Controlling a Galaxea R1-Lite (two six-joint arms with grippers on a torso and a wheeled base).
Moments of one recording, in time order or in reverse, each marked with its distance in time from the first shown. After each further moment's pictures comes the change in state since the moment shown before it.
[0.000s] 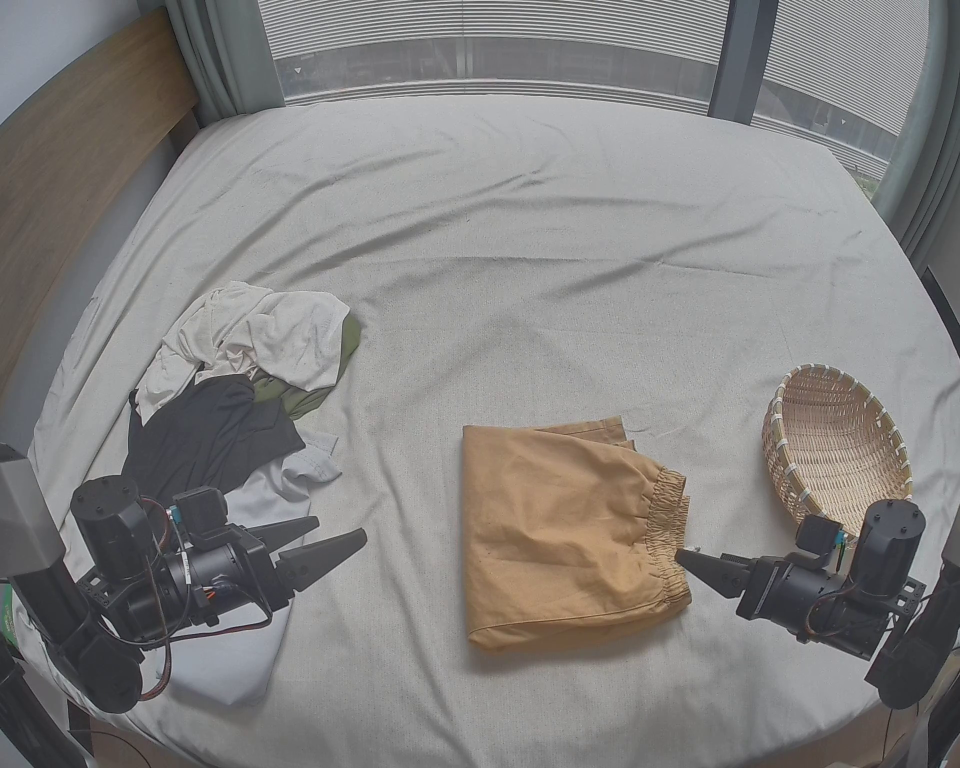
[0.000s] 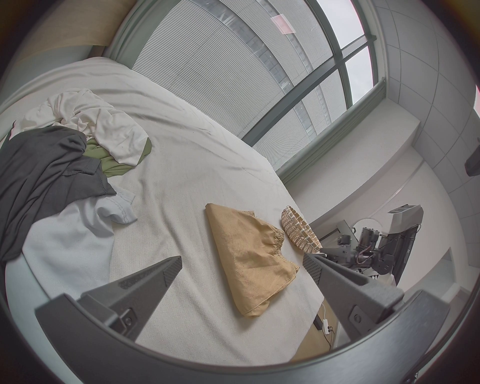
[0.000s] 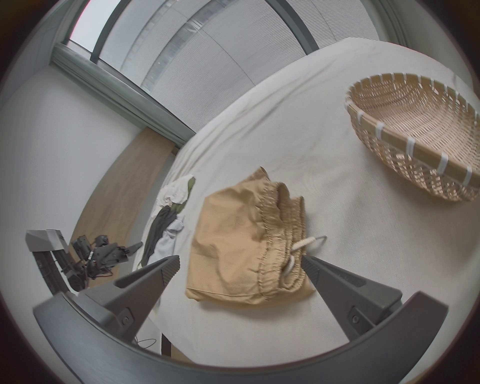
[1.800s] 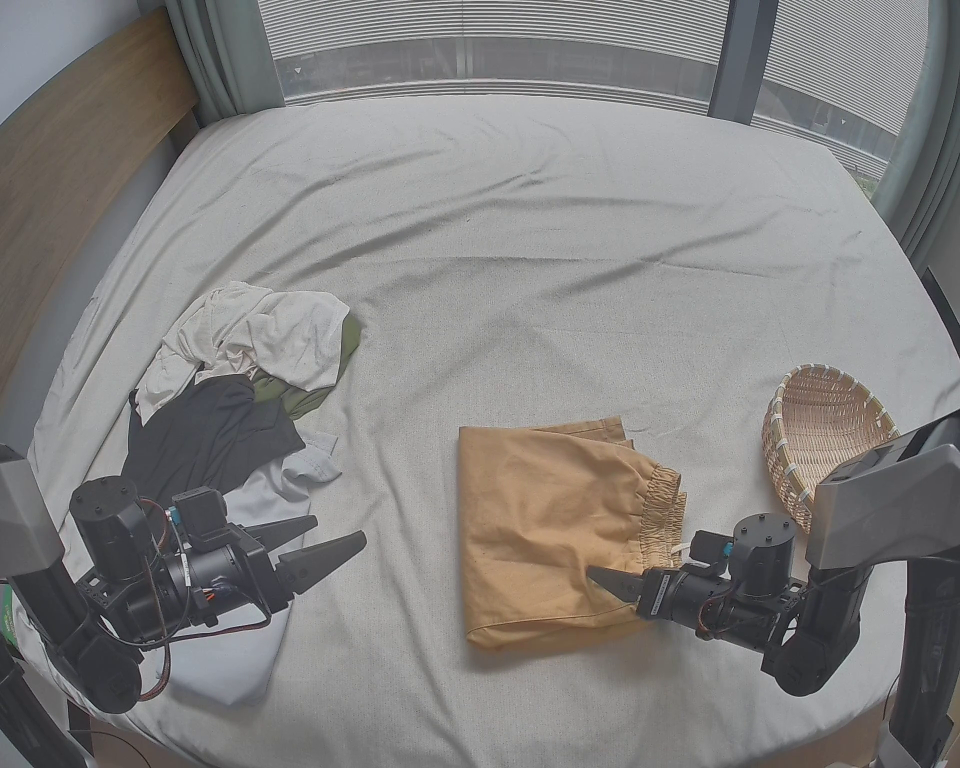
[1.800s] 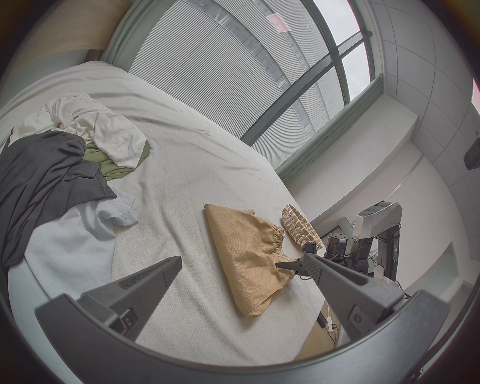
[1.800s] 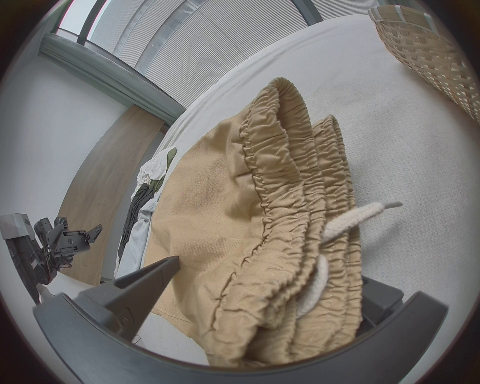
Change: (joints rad) left arm 0.002 -0.001 0.003 0.001 0.000 0.030; right arm 0.087 0.399 -0.323 -0.001 -0.029 0.005
